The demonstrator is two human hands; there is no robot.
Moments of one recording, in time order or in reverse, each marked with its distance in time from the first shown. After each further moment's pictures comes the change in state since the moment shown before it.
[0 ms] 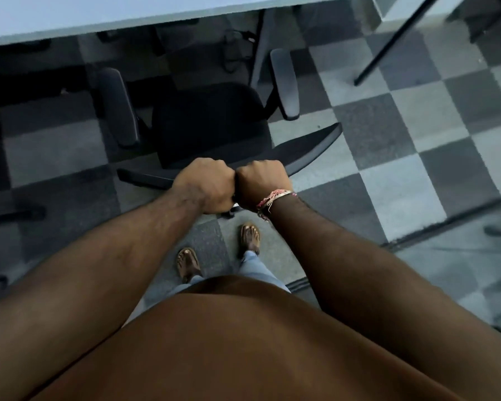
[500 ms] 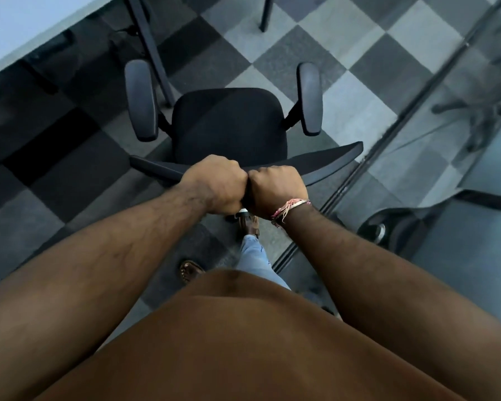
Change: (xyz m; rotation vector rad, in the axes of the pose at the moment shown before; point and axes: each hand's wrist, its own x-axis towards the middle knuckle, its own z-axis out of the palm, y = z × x) left_hand 0.039 0.099 -0.020 0.243 0.046 0.623; right_hand -0.126 0.032 0.045 0.073 0.154 0.473
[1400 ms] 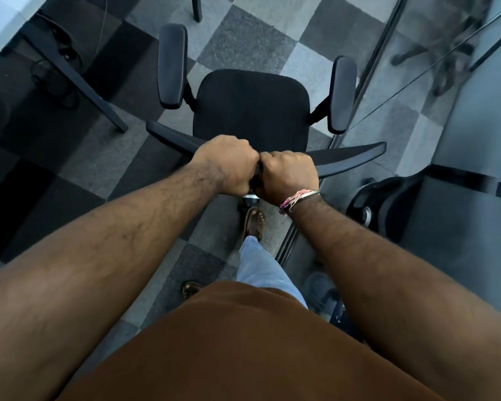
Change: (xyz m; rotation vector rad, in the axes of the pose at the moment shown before) left_hand 0.160 -0.010 -0.055 0.094 0.036 0.245; right_hand 0.030 0.118 0.024 -0.037 0.197 0.385
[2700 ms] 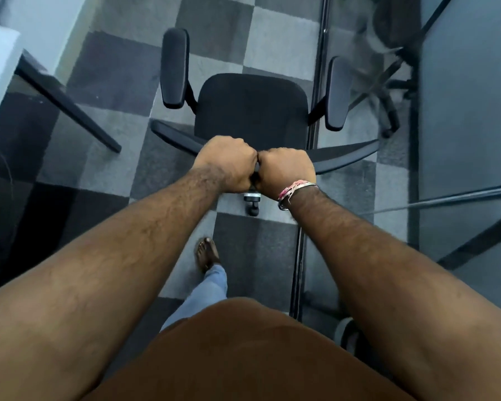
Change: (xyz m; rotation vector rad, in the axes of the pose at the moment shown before) left_hand 0.639 -0.218 -0.225 0.061 0.021 0.146; right_hand 0.481 0.477 0.064 0.000 -0.292 0.318
